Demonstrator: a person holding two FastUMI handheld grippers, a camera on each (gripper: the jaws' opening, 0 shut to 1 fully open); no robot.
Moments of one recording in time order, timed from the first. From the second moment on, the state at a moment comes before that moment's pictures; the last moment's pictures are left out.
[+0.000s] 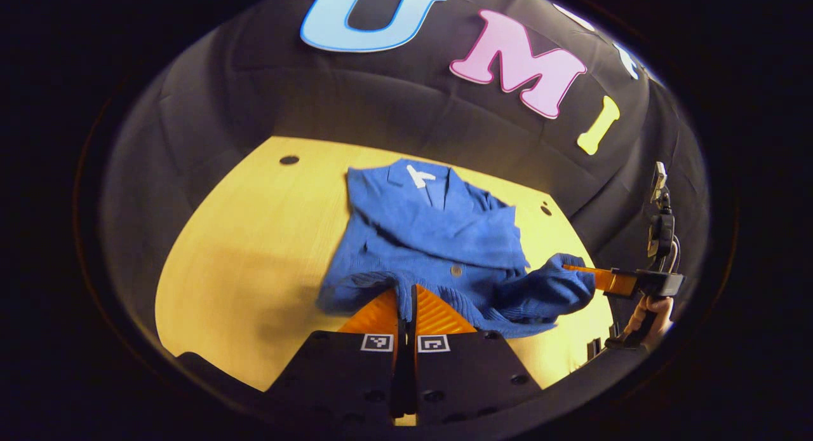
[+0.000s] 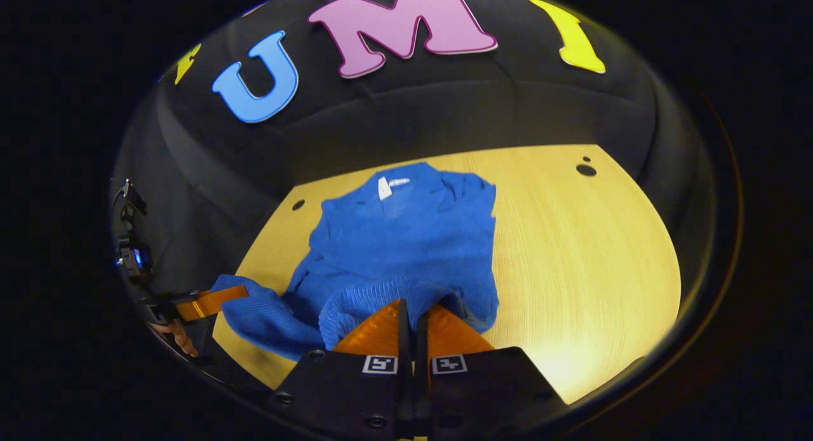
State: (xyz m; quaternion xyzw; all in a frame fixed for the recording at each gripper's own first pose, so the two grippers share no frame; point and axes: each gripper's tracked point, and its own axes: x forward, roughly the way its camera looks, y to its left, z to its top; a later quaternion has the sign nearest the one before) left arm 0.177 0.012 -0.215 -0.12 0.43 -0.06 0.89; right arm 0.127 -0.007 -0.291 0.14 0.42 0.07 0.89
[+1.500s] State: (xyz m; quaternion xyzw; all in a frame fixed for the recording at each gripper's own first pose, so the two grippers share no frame) left arm 0.360 0.051 -0.165 -0.09 0.20 0.06 0.97; right arm 0.327 -0.081 -0.209 0.01 0.14 -0.05 0.99
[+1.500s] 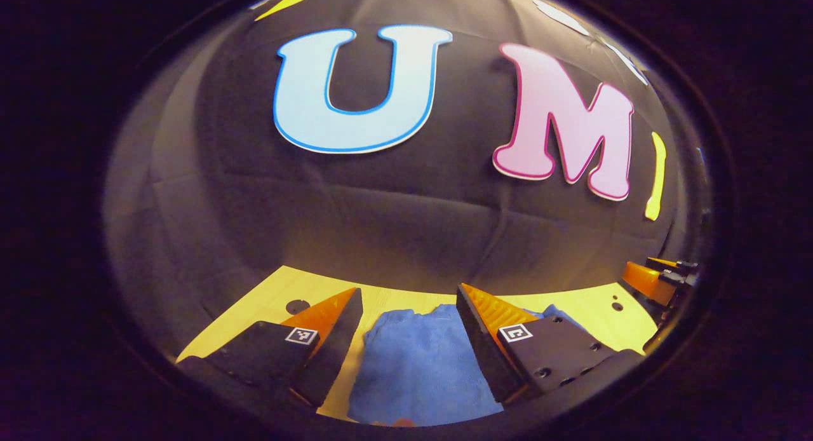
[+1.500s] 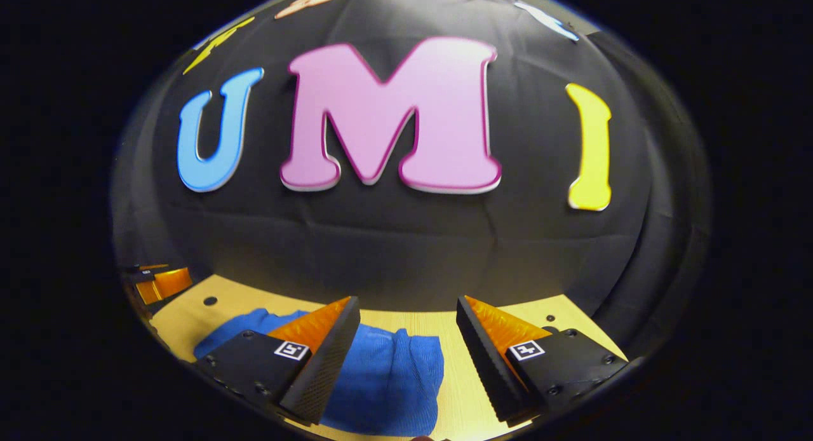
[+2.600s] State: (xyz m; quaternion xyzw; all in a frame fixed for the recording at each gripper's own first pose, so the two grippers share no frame) left arm -0.029 -0.011 0.014 -0.01 0.00 -0.01 1.00; right arm -0.021 0.041 -0.017 0.00 -0.01 0.01 1.00
